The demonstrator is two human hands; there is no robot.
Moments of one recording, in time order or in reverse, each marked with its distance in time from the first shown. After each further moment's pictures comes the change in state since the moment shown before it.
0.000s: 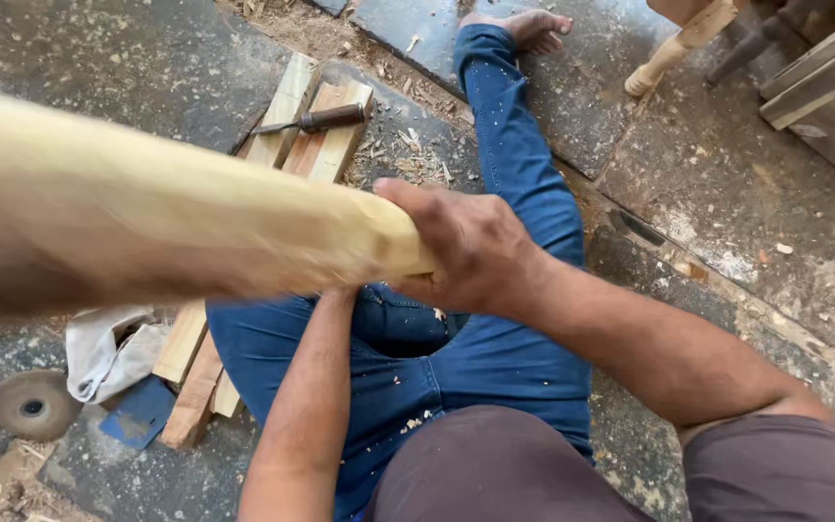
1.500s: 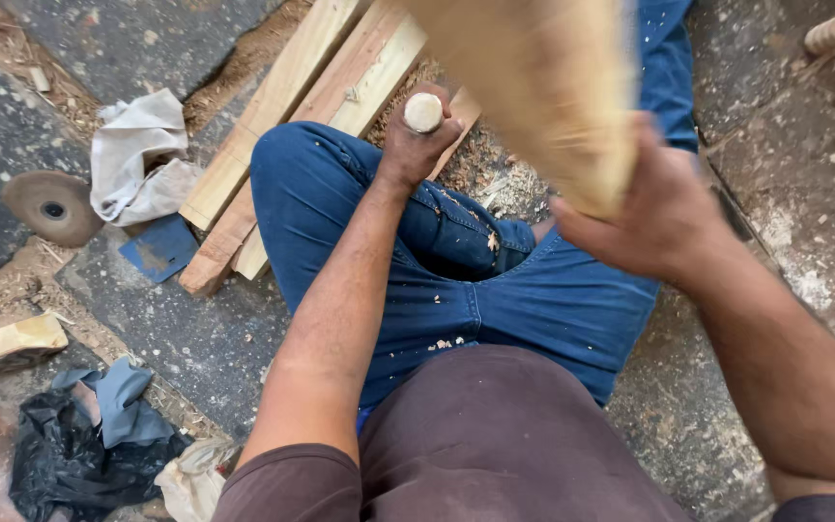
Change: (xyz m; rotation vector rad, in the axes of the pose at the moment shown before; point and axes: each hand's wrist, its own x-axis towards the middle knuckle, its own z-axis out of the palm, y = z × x) left_hand -0.015 0.023 -0.024 -0.310 0.148 -0.108; right_hand -0.015 0.018 -0.021 -0.124 -0.530 0.760
